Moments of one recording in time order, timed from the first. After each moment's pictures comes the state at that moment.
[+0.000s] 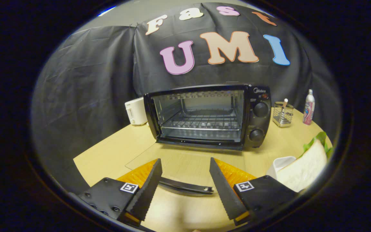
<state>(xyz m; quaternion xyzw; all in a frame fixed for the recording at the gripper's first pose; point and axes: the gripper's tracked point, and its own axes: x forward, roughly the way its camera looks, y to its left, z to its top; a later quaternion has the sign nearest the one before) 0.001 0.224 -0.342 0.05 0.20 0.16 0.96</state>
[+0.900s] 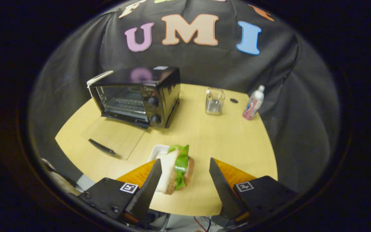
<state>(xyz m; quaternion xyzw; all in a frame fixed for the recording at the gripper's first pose) -0.045 -0.030 -0.311 -0.02 0.42 0.06 0.90</state>
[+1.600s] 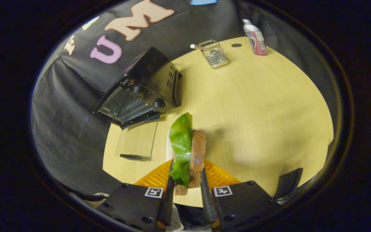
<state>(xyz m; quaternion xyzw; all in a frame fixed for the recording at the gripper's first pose) -0.047 -0.008 -0.370 0.24 0.49 0.09 0.83</state>
